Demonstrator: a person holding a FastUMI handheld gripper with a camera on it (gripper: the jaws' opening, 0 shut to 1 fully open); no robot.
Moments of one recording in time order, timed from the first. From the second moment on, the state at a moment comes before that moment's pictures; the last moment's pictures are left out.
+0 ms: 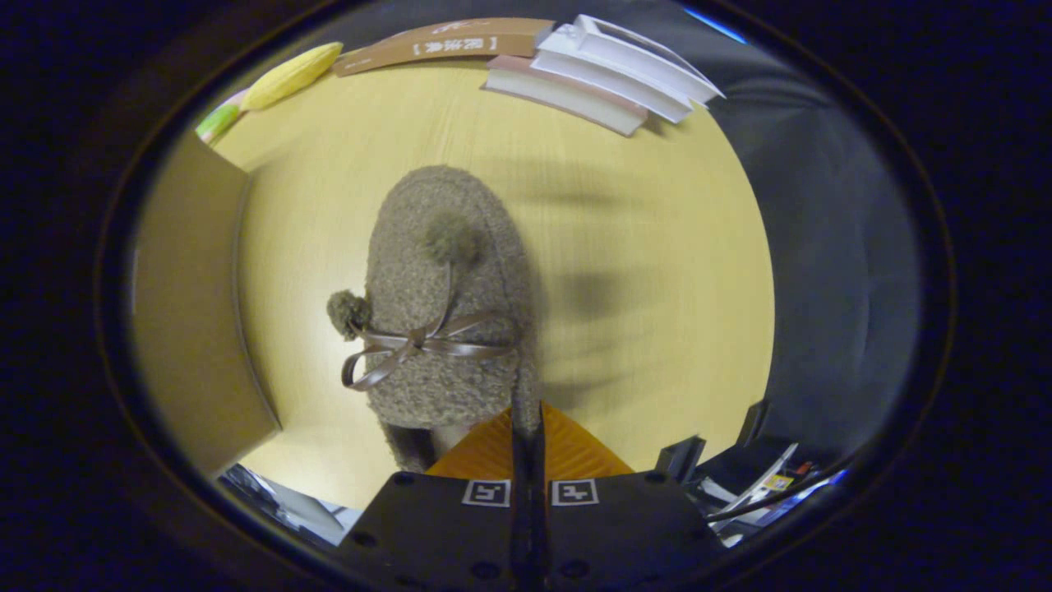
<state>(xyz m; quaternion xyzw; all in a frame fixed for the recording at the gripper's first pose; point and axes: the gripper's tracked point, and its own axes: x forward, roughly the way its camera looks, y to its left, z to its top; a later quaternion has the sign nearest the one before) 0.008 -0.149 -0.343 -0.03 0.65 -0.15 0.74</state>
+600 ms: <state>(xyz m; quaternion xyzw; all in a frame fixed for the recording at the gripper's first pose) -0.005 -0.128 -0.191 -0.12 0.60 -0.24 0.75</state>
